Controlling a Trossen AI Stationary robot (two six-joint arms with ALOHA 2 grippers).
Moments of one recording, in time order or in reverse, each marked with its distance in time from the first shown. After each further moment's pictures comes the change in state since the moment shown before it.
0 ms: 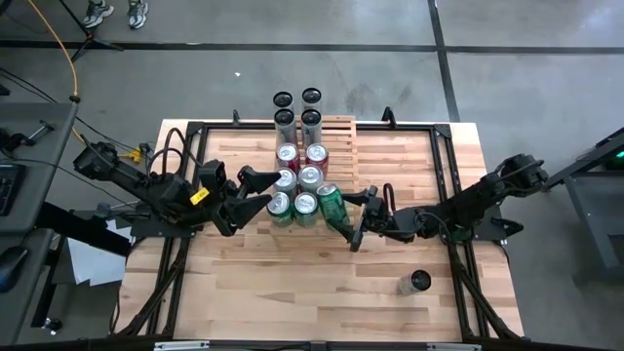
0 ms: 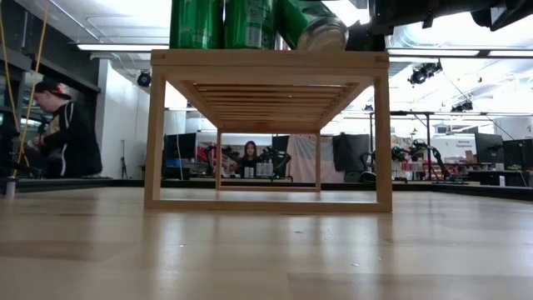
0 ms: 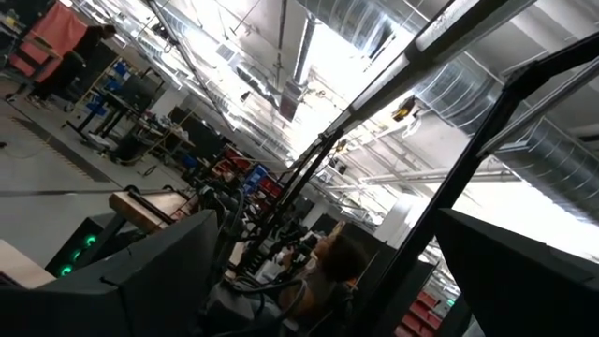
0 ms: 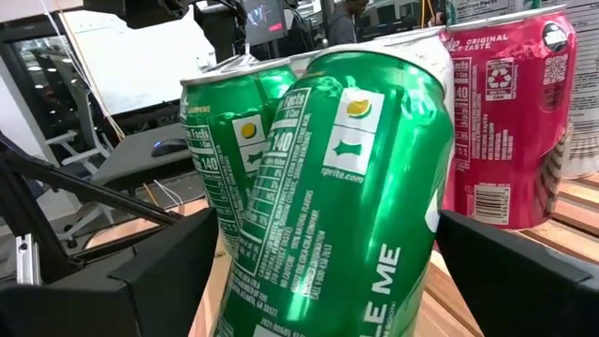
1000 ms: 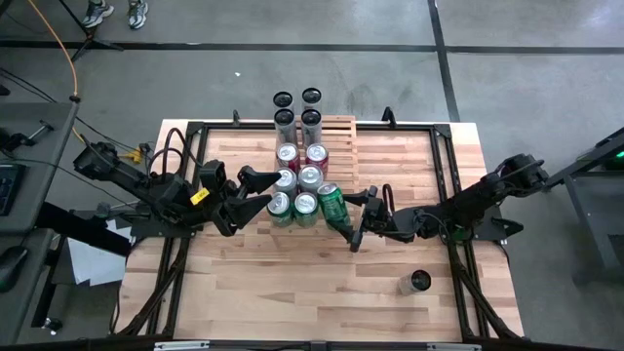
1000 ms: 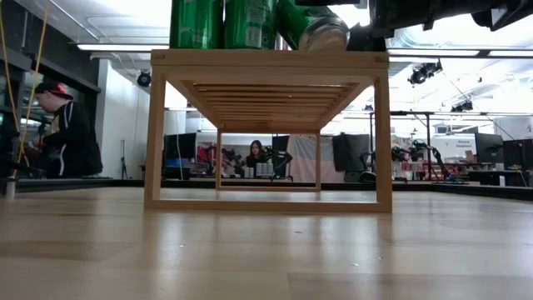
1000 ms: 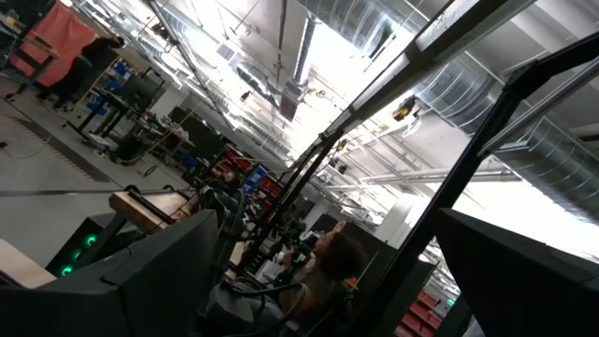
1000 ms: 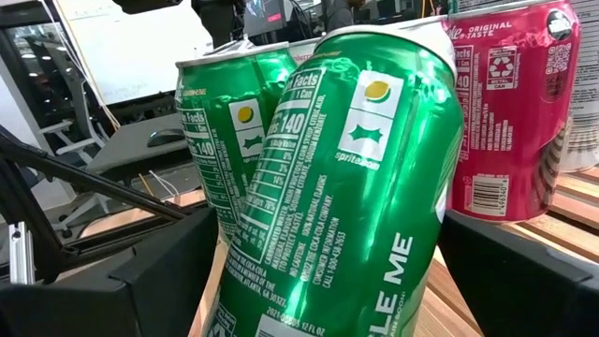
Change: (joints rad) left arm 0.000 0.000 0.000 -0.001 0.000 0.000; right arm 0.000 0.000 0.000 -0.028 0.000 0.000
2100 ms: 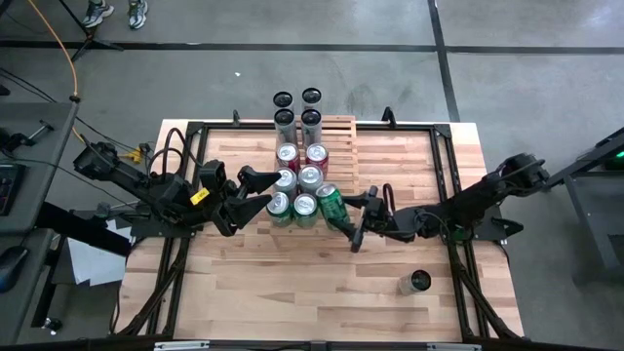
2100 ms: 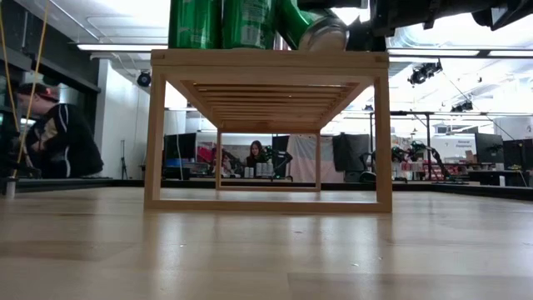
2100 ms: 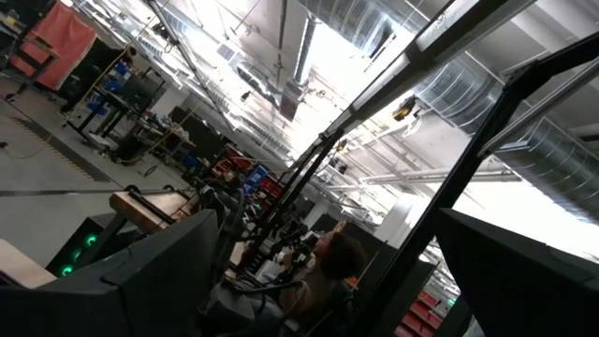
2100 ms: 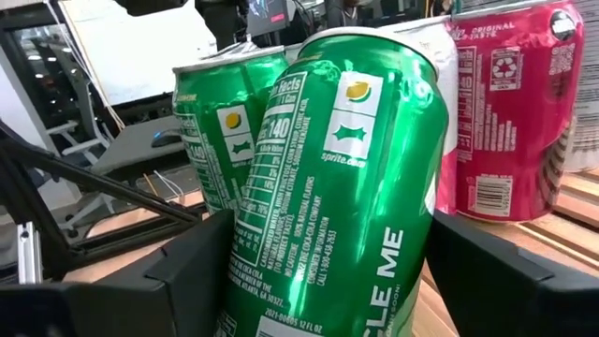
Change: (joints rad) left arm 0.000 0.000 0.000 0.000 0.000 0.000; right arm 0.000 -0.011 0.000 -0.005 -0.009 0.005
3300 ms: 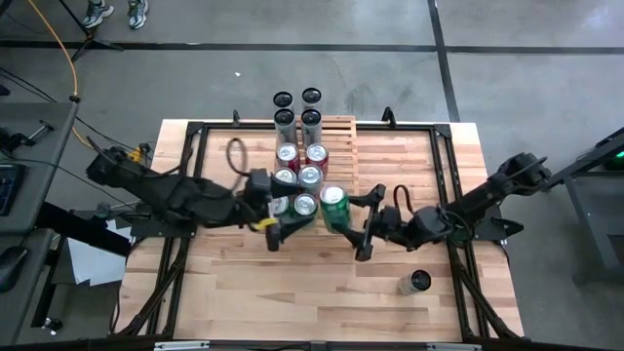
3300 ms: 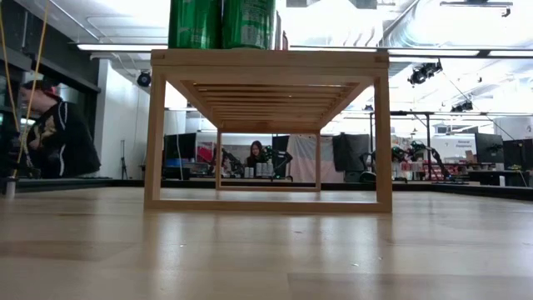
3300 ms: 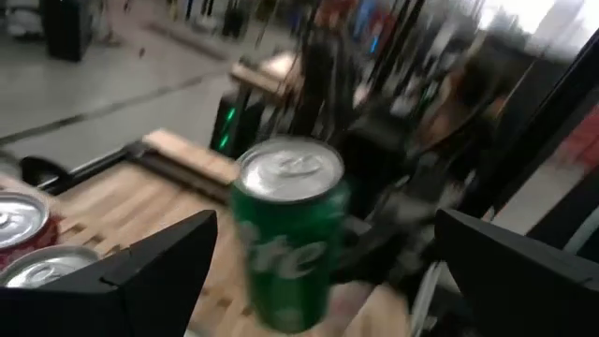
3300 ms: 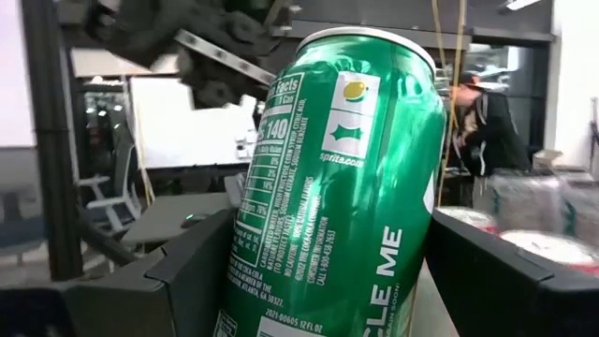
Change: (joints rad) left arm 0.047 0.207 0.443 -0.911 -0.029 -0.052; right arm 0.096 -0.018 0.121 0.236 0.007 -0.408
